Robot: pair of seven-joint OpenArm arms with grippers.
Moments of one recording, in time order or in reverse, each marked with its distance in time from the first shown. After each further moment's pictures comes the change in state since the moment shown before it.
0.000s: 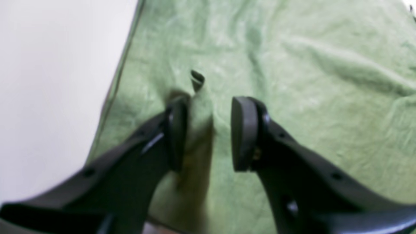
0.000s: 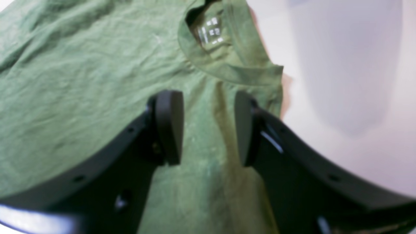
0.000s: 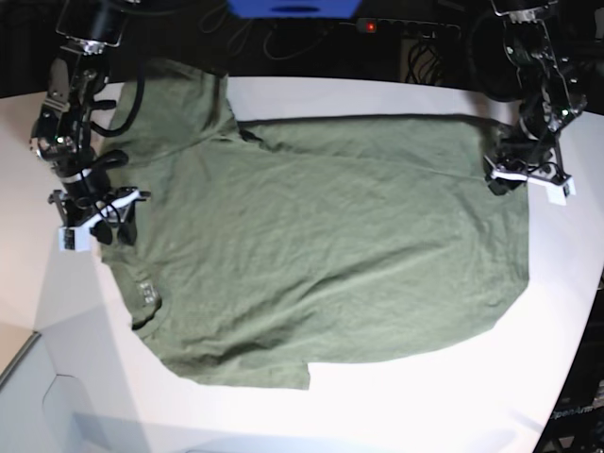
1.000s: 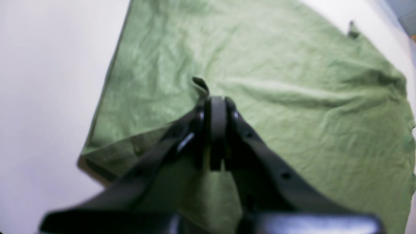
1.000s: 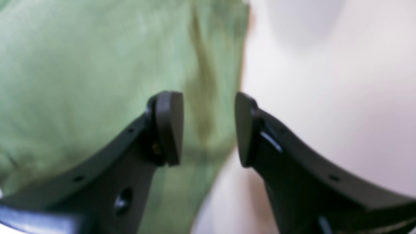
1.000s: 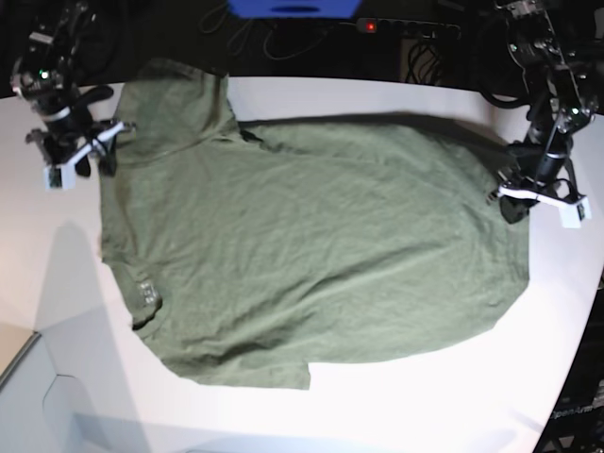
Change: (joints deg) left arm 1.3 0.4 -0.2 13.6 -0.7 0.0 0.2; right arm -17.3 -1.0 5.4 16.0 -0.2 0.1 -9.4
